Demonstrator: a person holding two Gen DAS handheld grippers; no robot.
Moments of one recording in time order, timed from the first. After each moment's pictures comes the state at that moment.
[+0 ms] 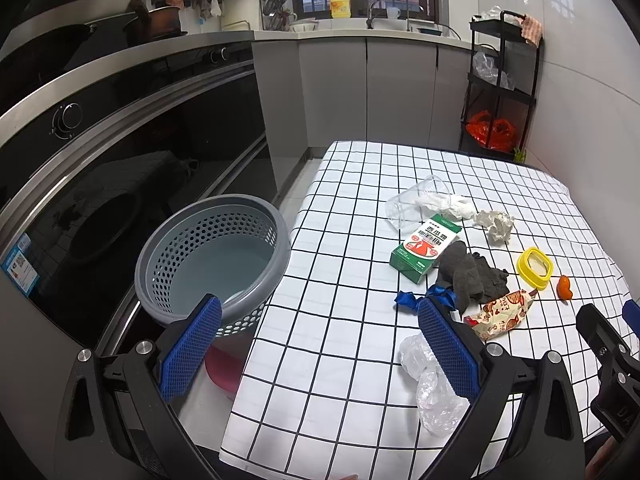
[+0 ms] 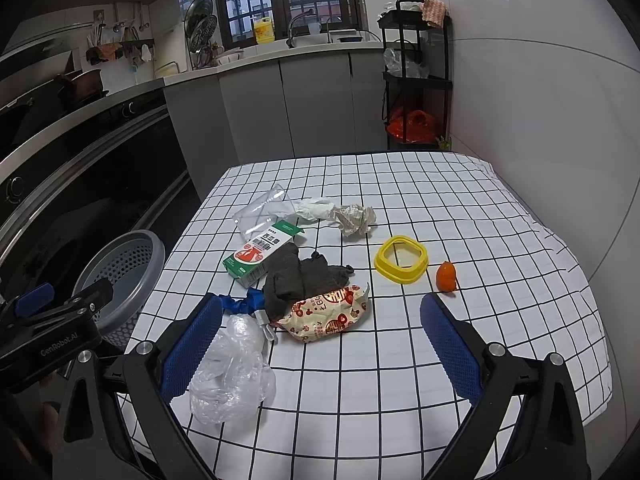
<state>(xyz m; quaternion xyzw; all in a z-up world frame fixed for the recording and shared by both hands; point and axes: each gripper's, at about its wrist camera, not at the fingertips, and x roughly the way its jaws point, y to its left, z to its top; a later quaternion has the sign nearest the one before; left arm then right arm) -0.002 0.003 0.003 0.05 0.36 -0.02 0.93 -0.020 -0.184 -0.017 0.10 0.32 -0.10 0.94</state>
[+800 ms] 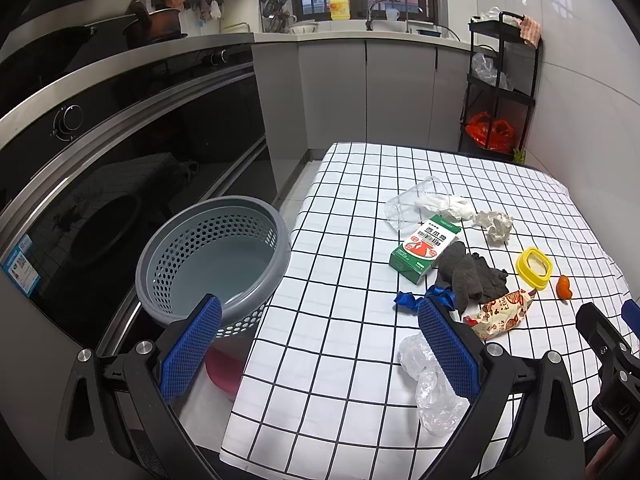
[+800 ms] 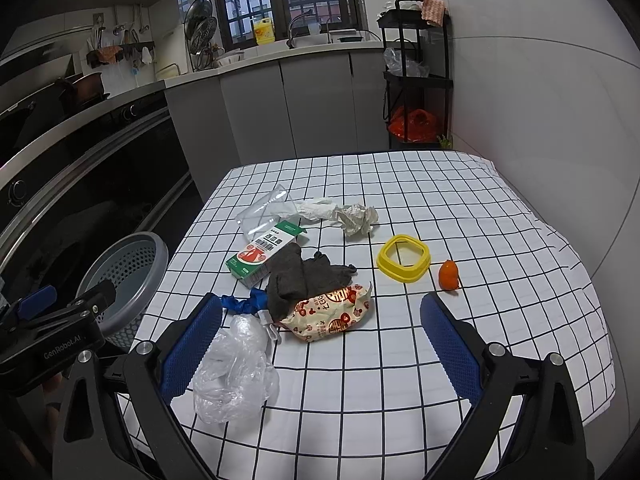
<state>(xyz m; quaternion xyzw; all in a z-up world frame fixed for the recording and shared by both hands) -0.005 0.001 0.002 0.05 0.36 -0.02 0.93 -0.022 -0.184 -0.017 0.10 0.32 -0.10 0.94</state>
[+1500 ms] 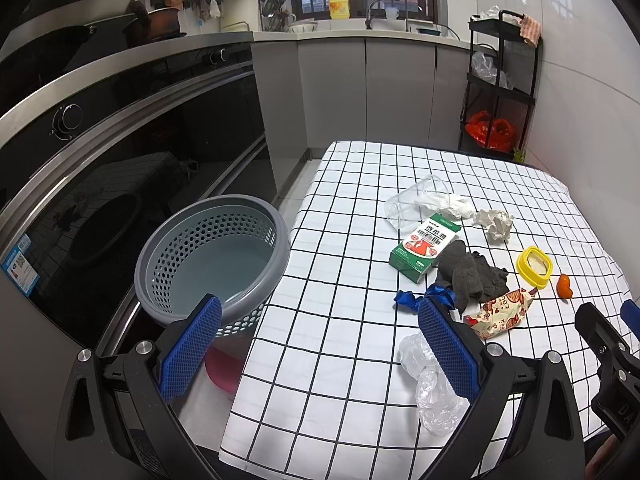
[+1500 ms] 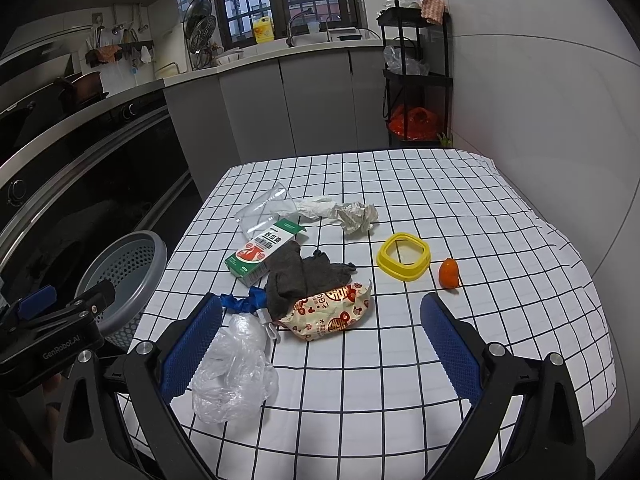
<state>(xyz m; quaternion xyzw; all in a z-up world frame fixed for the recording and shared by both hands) -0.005 0.003 0.002 0.05 0.36 -0.03 0.93 -0.022 -0.181 -0.021 0.10 0.32 -0.10 0.94</state>
